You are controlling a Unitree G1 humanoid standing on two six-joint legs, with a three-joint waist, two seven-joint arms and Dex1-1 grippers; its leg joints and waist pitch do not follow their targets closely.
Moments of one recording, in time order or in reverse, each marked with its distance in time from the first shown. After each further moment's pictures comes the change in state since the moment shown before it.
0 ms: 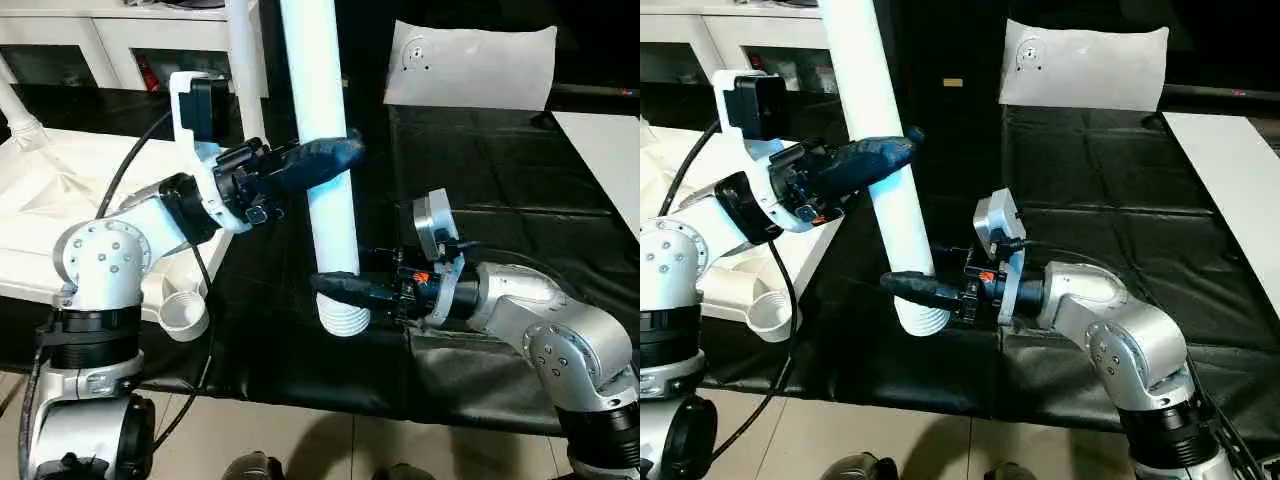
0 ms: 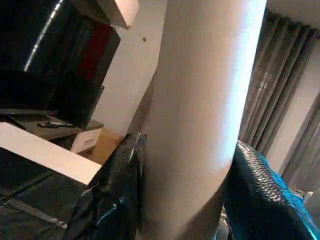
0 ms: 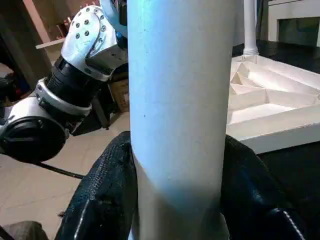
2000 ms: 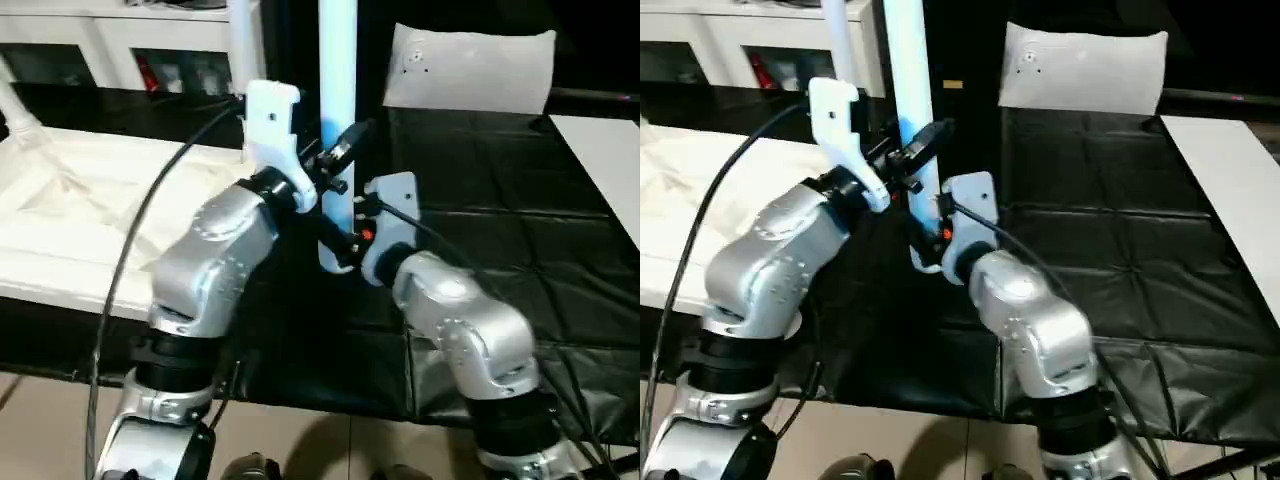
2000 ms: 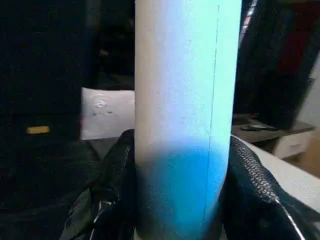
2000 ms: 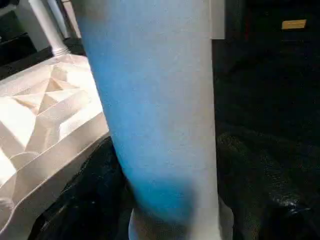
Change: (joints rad) left arm 0.026 -0.241 -0.243 -0.091 0.649 -0.380 0.779; right arm -0.082 0.386 0.041 0.150 -0.352 0.020 -0.813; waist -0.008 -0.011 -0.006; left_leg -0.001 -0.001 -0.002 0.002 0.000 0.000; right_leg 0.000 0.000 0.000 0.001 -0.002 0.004
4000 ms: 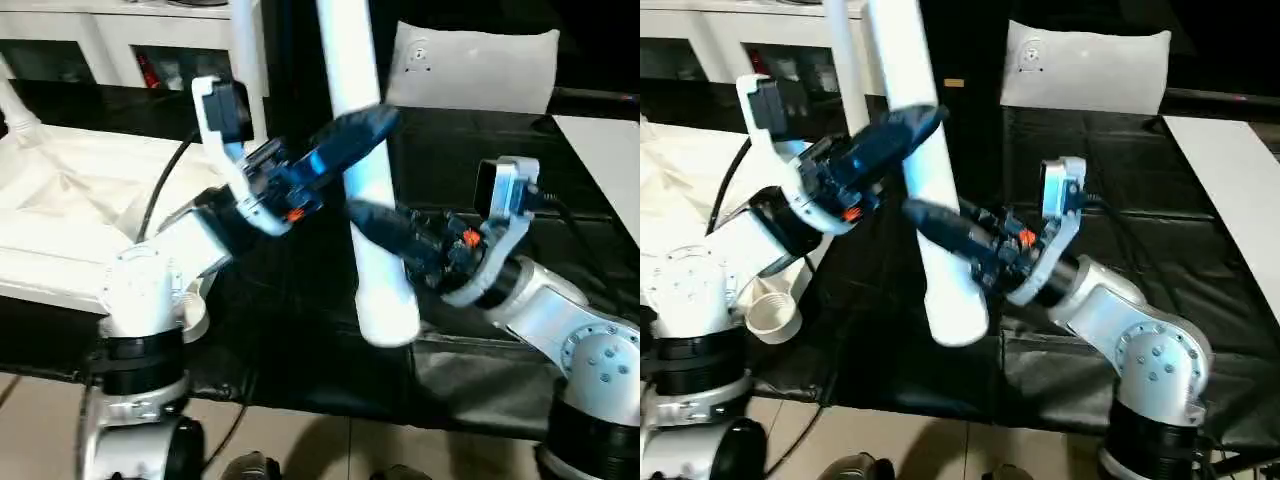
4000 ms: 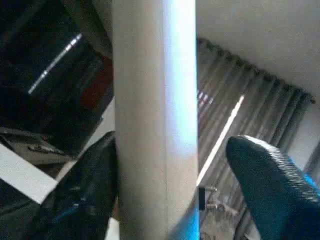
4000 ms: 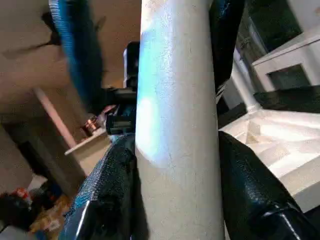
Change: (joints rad) left arm 0.034 0.037 0.273 -0.011 -0.804 0.402 -0.488; right arm 0.103 -0.126 -0.426 -0.267 0.704 0.340 0.588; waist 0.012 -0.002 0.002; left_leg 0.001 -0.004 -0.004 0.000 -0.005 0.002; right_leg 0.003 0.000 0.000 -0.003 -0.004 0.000
